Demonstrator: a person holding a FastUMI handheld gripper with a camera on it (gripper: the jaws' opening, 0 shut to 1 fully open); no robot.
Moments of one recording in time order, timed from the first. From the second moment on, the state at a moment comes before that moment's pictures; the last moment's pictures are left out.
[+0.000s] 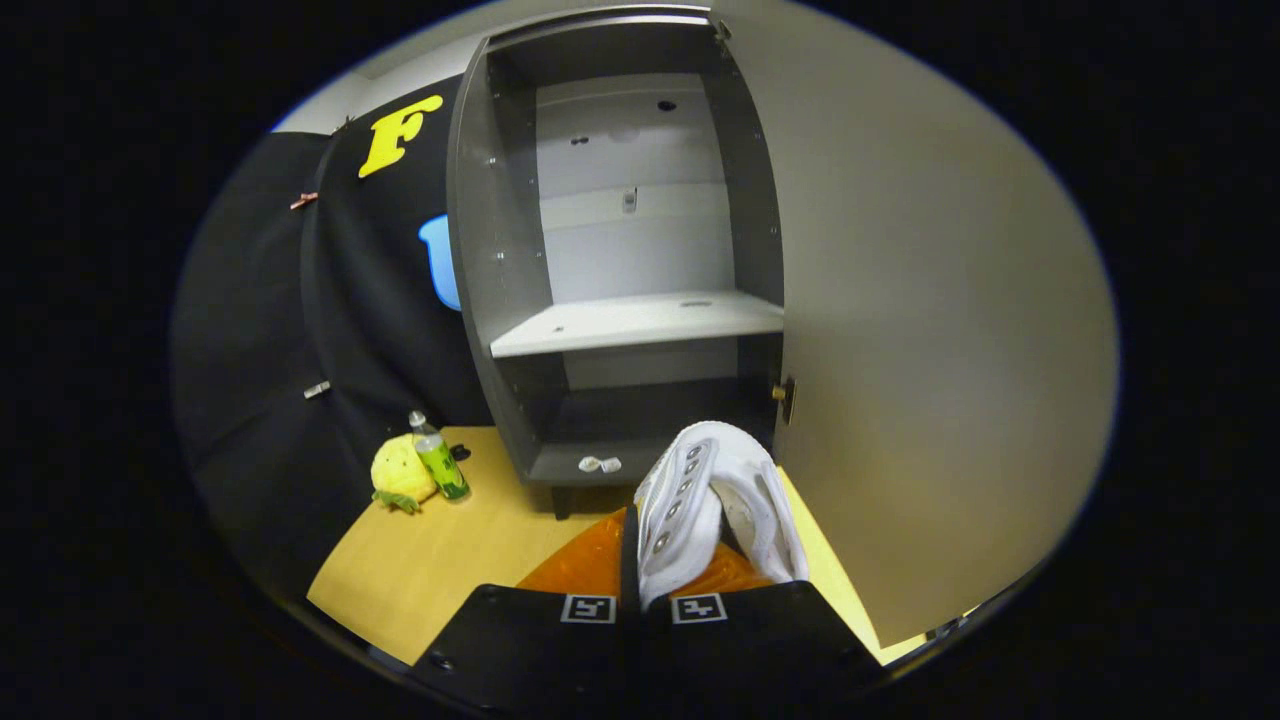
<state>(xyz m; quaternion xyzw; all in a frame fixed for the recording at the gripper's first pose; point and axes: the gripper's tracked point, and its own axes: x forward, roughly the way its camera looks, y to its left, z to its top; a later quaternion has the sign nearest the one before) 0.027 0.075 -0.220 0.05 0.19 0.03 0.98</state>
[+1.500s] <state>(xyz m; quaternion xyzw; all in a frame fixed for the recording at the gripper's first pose) 0.373 0.108 -0.179 -0.09 0.22 0.02 0.97</state>
